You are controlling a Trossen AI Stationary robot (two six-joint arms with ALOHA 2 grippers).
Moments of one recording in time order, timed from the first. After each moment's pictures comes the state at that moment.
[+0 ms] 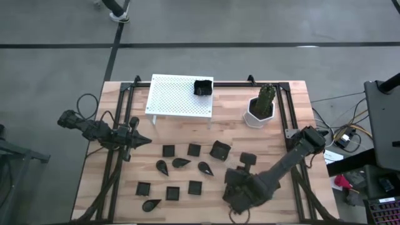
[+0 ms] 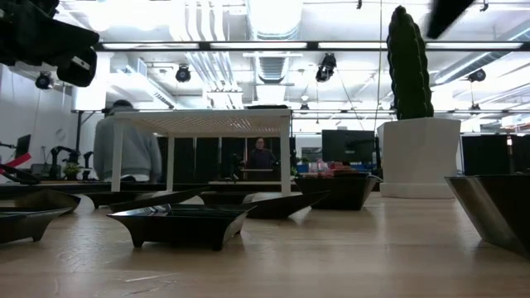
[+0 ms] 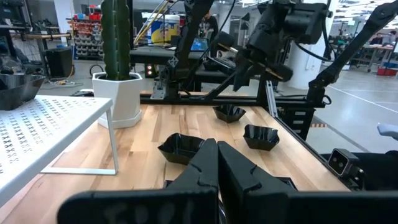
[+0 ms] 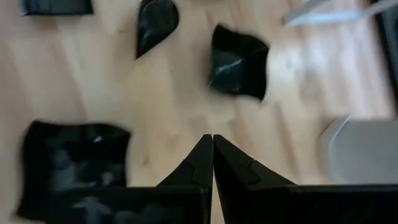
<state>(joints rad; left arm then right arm) -0.42 0.01 0.17 -0.20 -0.32 -0.08 0.69 1.97 1.77 -1.44 0.52 1.00</state>
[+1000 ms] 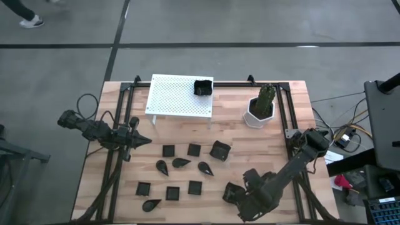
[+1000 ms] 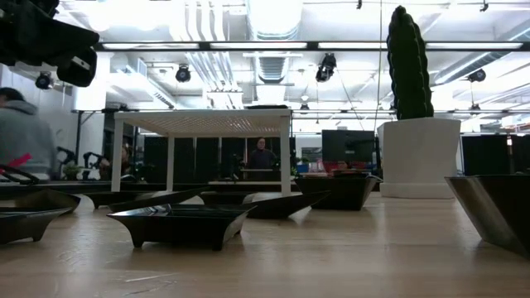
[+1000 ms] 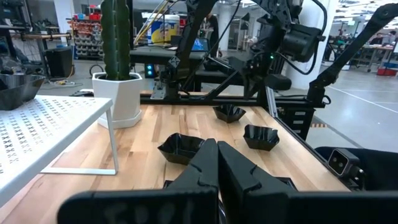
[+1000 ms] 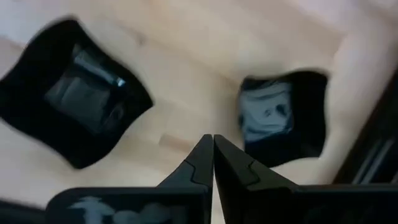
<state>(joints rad) -0.42 0.01 0.17 -0.20 -0.32 -0.08 0.77 1.97 1.64 -1.41 0.04 1.94</state>
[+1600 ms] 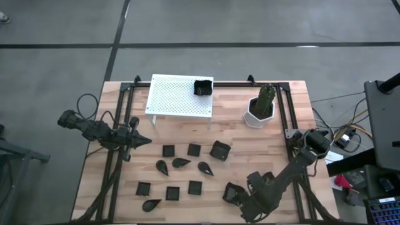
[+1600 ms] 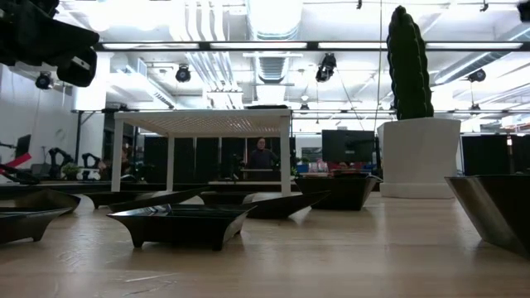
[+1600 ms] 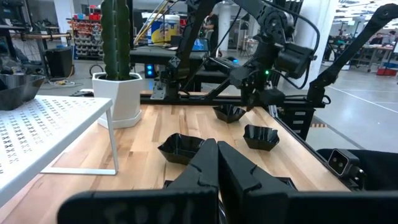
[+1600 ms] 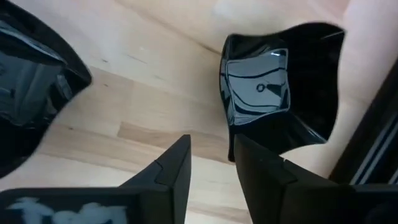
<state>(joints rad) -0.42 0.01 0.17 -0.20 -0.32 -0.08 0.80 1.97 1.47 -1.28 -0.07 2.00</state>
